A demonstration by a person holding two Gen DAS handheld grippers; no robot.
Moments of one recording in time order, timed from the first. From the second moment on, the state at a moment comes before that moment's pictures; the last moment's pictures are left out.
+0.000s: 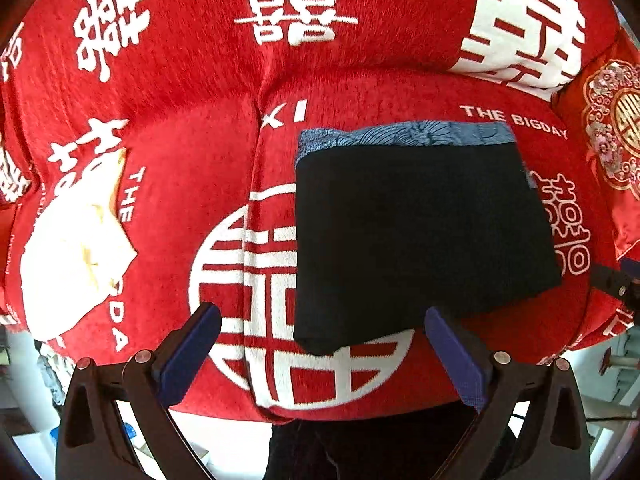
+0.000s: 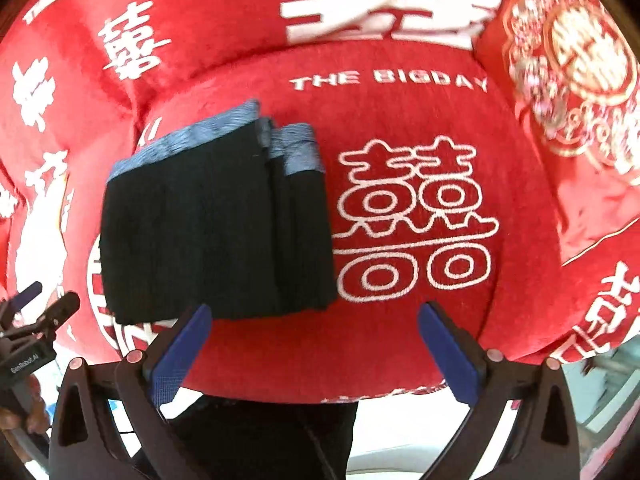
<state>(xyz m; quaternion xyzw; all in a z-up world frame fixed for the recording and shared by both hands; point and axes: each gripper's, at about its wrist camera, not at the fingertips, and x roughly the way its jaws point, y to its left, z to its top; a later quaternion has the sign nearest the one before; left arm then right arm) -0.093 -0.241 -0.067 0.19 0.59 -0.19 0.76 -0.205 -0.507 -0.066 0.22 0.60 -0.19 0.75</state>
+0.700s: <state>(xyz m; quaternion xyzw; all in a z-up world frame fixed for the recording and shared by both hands) -0.119 -0.212 0.006 0.18 0.58 -0.17 0.78 -0.211 -0.425 0.002 0.21 0.60 -0.21 0.75</state>
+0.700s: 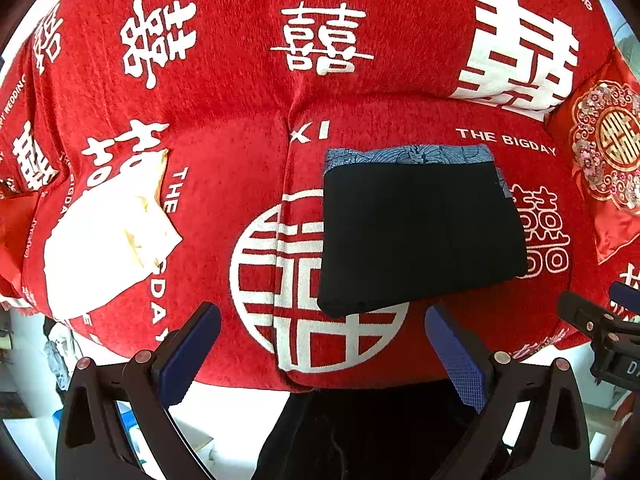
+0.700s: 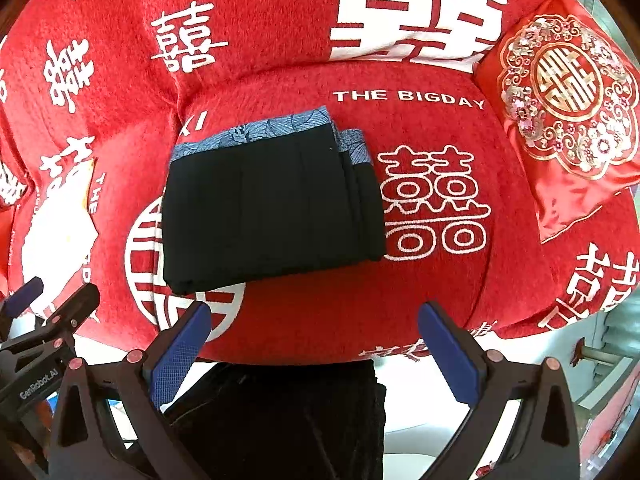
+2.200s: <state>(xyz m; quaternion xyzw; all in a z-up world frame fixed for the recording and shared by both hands) -0.139 -0.263 0.025 0.18 0.60 -0.10 0.77 -0.198 -0.456 0.026 0.16 0.61 -0.15 0.77</state>
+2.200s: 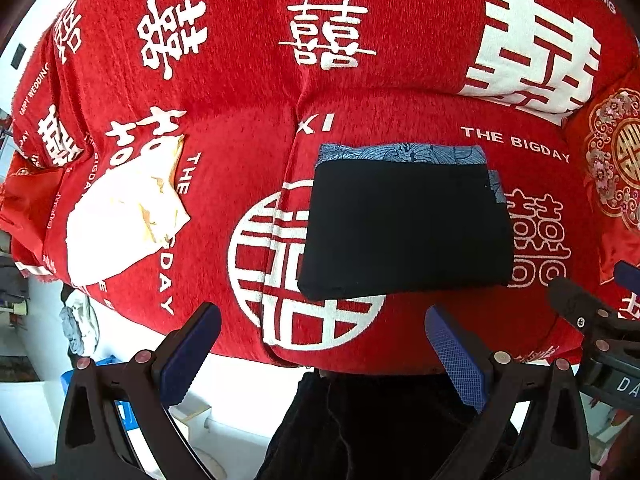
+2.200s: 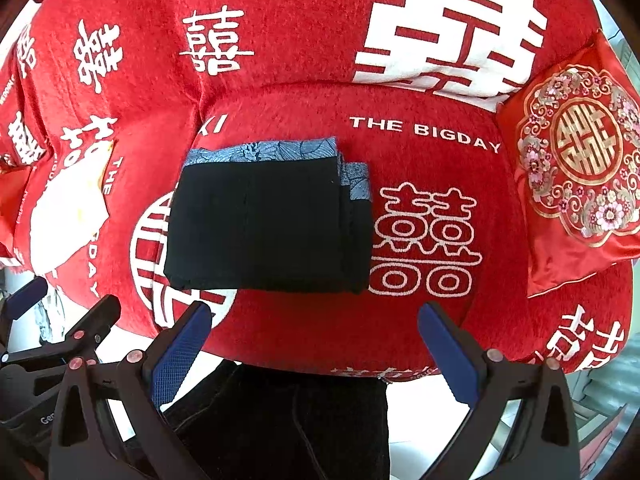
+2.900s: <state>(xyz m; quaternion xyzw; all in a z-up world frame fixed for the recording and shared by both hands) -0.143 -0.264 0.022 0.20 0.60 -0.11 0.77 -0.197 -0.453 0.024 0.15 0.61 -0.15 0.77</state>
